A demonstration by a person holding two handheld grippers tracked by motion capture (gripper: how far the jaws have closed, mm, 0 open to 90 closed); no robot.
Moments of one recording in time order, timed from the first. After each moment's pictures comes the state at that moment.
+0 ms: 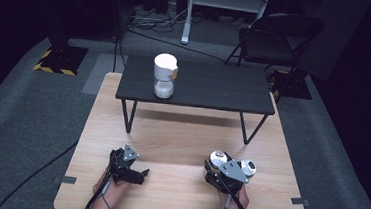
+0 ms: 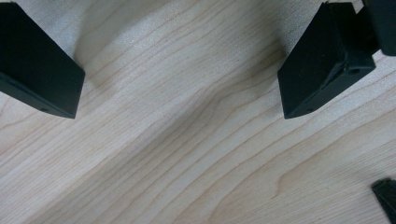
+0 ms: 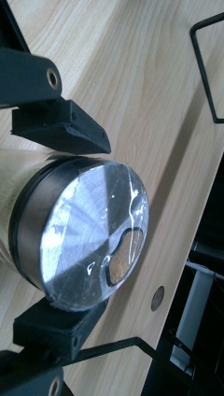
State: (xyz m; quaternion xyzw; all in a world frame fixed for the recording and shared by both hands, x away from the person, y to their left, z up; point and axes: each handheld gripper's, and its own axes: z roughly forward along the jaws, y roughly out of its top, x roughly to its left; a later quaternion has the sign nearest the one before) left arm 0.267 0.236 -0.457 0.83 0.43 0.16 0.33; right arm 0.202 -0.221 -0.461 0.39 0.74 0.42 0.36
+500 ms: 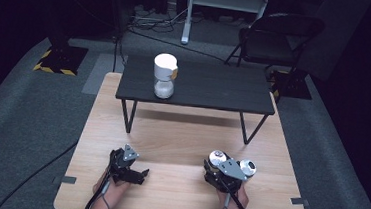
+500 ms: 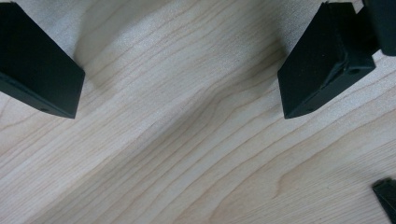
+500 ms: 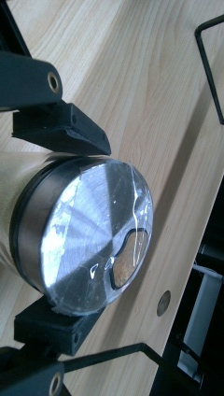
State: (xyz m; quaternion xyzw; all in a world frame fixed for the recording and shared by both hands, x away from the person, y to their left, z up) left arm 0.268 0.237 -0.457 0.83 0.43 0.16 0.33; right arm 0.206 -0.219 -0.457 0.39 0.75 0.41 0.35
